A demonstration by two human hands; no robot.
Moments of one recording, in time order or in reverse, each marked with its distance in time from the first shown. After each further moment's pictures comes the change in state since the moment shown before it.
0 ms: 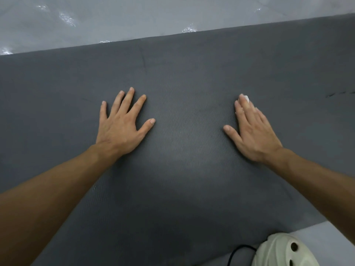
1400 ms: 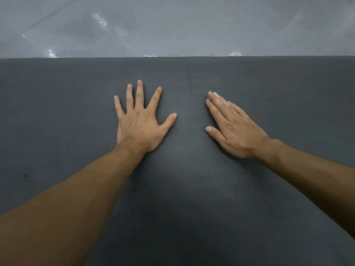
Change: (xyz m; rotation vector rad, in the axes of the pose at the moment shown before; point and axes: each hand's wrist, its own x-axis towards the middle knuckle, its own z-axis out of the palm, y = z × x) left_hand 0.062 -0.050 -0.012 0.018 0.063 -0.230; right_hand 0.141 -0.125 -0.021 -0.117 -0.021 -0.458
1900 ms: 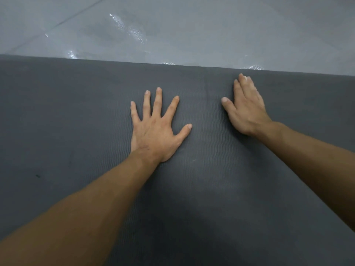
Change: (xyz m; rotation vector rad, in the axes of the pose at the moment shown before) left_hand 0.000 -0.003 -0.001 0.009 -0.008 0.018; right_hand 0.087 0.017 -0.017 0.168 0.047 0.378
